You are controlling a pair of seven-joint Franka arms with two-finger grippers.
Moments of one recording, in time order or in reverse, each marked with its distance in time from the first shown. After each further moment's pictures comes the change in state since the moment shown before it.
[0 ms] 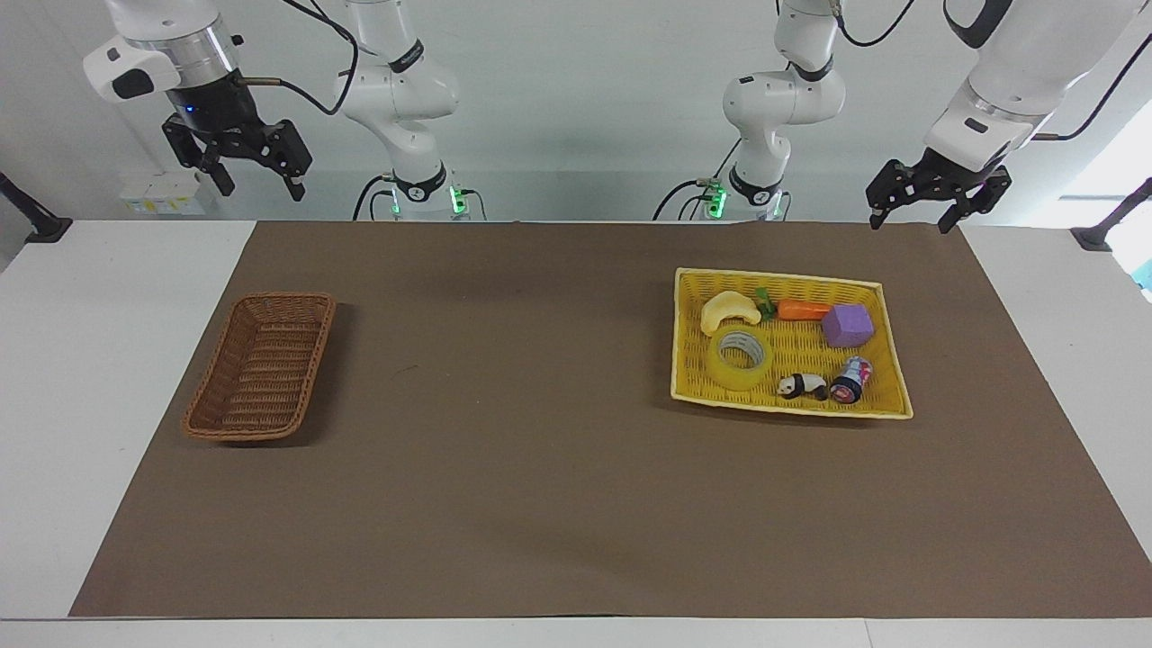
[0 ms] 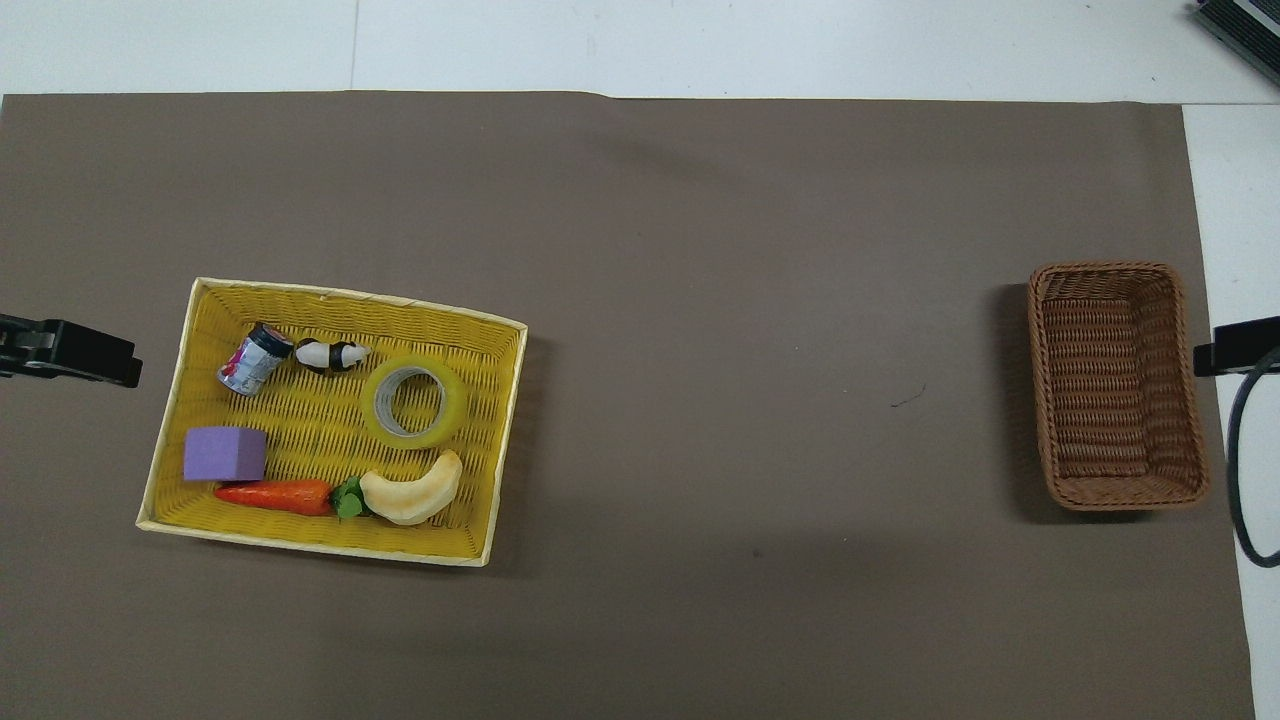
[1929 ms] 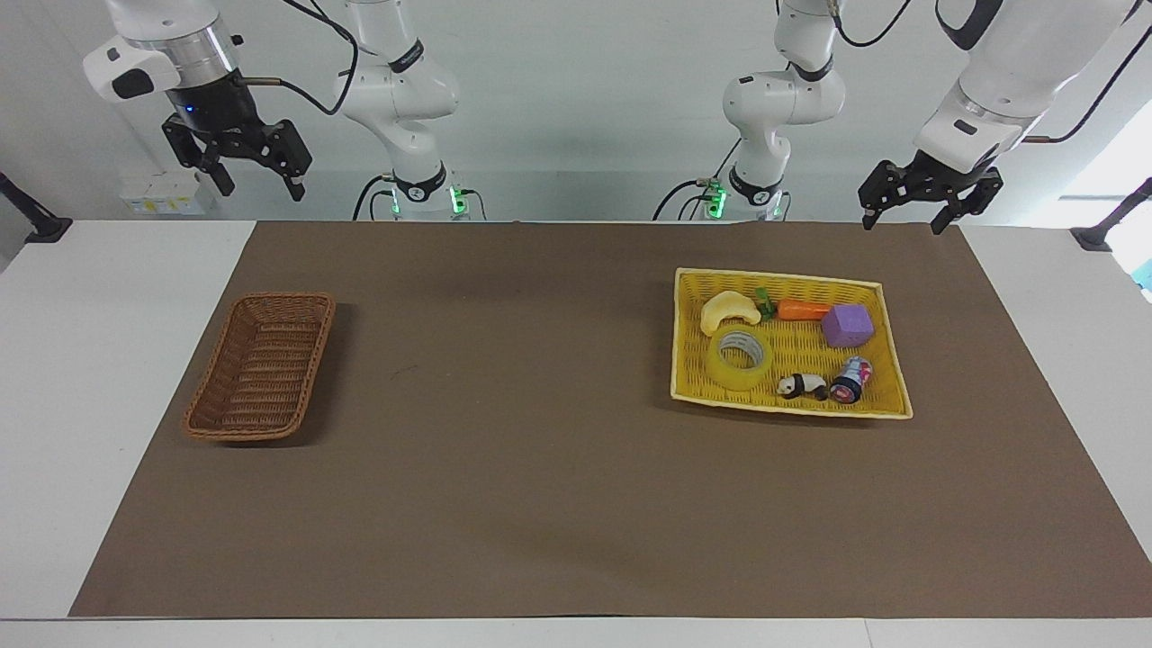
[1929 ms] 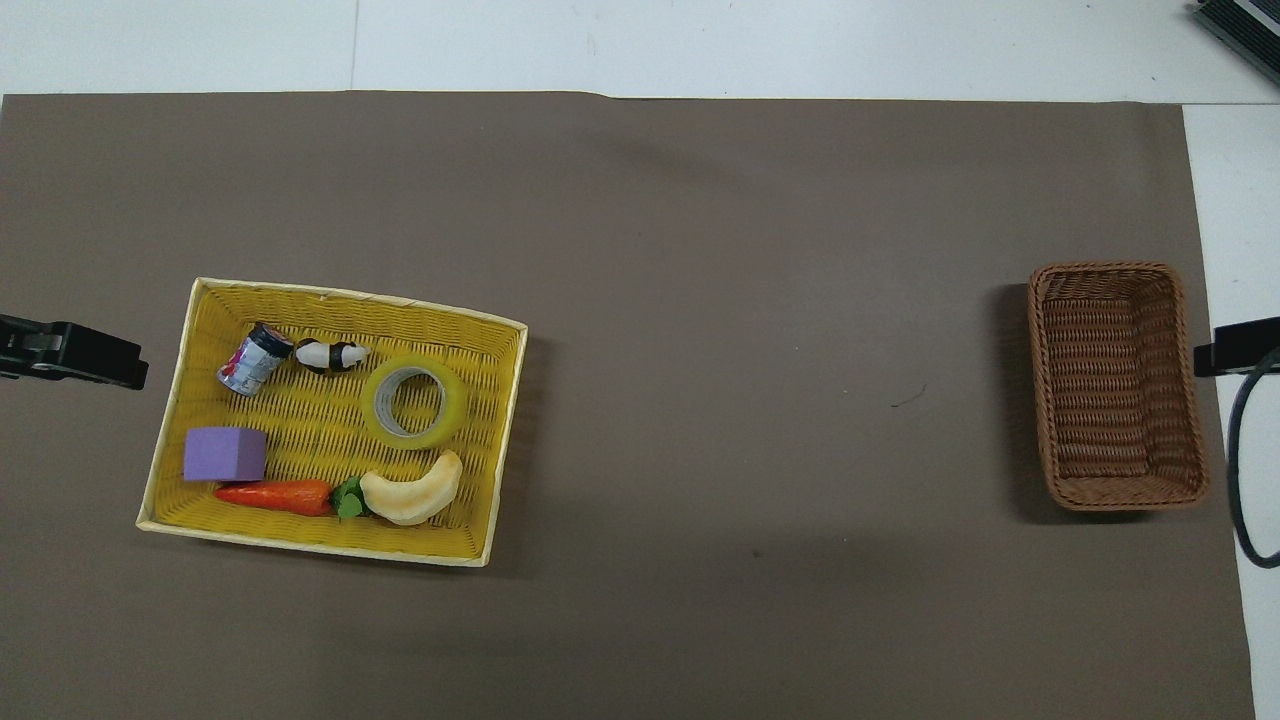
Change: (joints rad) left arm -0.009 0.000 -0.019 -0.005 -0.003 0.002 -0.020; right arm 0.000 0.000 0.000 0.000 0.000 0.000 0.000
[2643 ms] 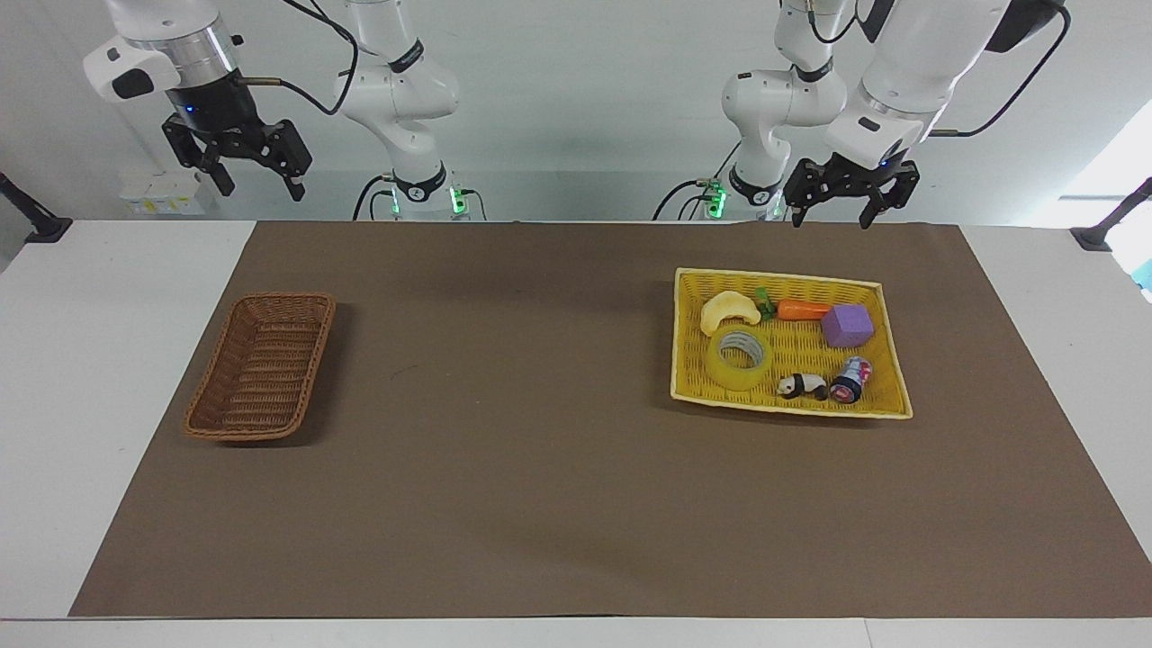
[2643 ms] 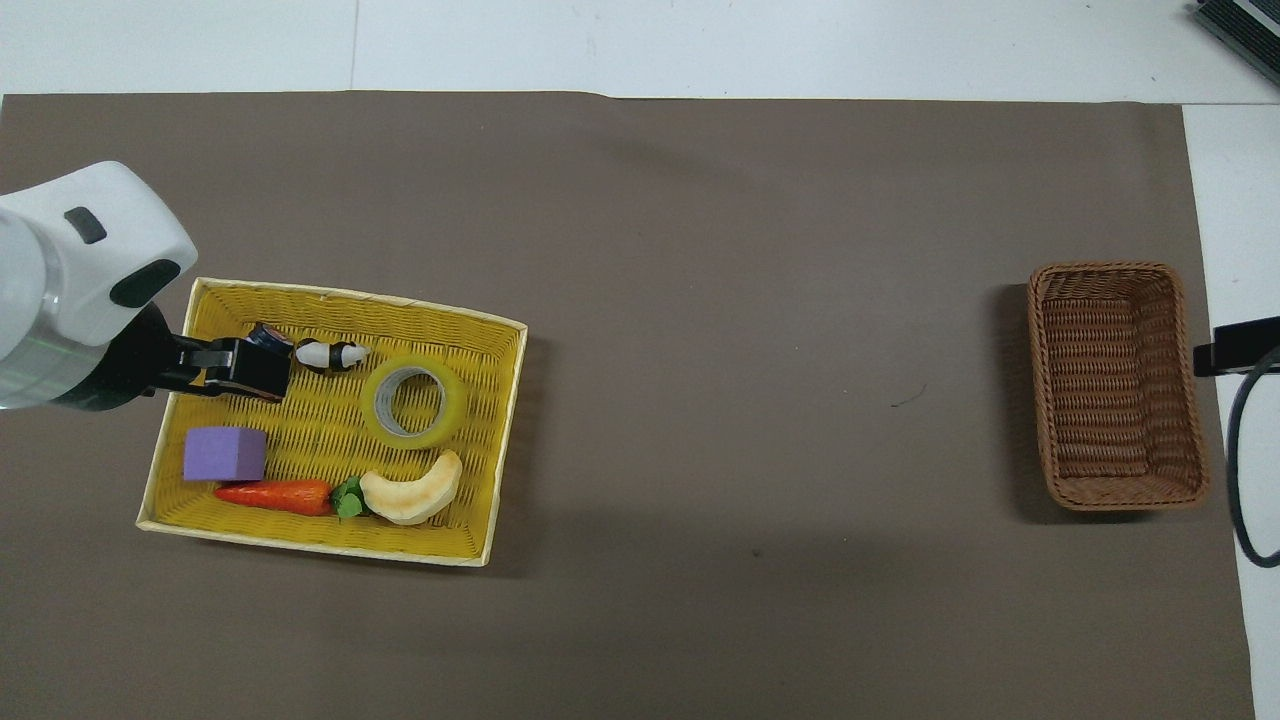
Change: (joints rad) left arm -0.155 -0.009 -0.007 -0.051 -0.002 0.045 -0.209; right arm 0.000 0.000 0.000 0.000 0.000 0.000 0.000
